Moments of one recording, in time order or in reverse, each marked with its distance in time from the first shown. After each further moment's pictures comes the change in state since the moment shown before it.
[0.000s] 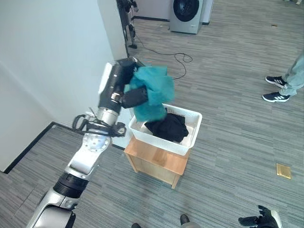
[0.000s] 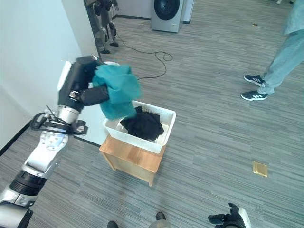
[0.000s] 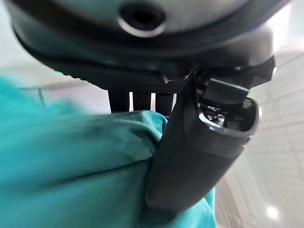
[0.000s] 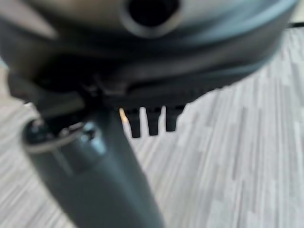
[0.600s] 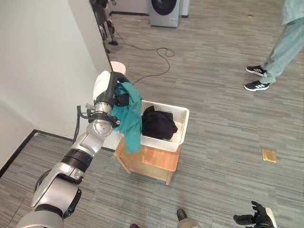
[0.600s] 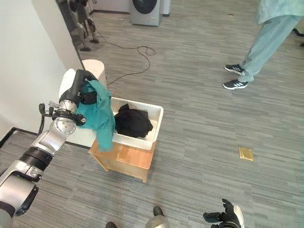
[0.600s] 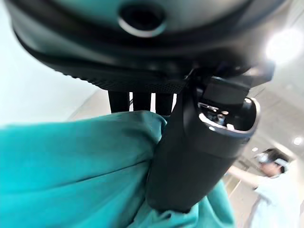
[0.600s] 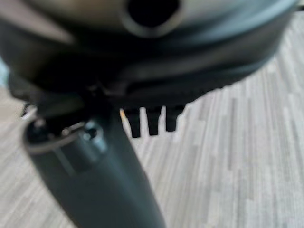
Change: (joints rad) left arm -0.282 0.010 -0.117 0.630 0.393 0.142 0.139; right arm 0.137 0.013 0.031 -0.252 0.032 -0.044 -0.007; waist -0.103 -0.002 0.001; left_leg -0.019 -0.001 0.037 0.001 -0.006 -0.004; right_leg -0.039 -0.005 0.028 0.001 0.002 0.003
